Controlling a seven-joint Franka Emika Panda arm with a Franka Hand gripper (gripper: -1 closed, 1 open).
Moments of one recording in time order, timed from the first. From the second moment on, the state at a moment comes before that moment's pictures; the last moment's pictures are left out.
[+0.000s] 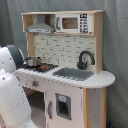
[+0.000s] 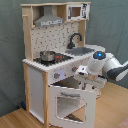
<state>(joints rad) -0.34 -0.30 1.35 -2.35 -0.25 2.33 -0.14</state>
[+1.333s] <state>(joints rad) -0.29 -0.57 1.33 -2.24 -0.26 1.98 -0.15</state>
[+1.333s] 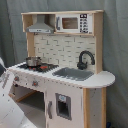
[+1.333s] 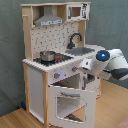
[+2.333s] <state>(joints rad) -0.22 -0.75 1.31 -2.18 -0.35 1.73 -0.19</state>
